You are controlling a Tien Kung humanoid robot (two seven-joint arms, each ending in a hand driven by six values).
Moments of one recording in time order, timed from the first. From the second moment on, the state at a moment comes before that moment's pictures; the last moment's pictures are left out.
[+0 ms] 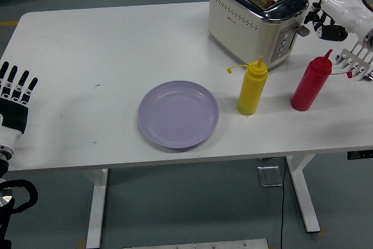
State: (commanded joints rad) left arm -0.05 0.19 -1.56 -1.39 0.42 0.01 -0.17; right arm 0.73 -0.50 1.10 1.04 -2.10 0.15 0.14
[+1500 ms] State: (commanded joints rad) left arm -0.05 0.18 -1.56 -1.38 0.43 0.01 -0.16; right arm 0.75 -0.46 1.03 0.93 -2.14 0.16 0.13
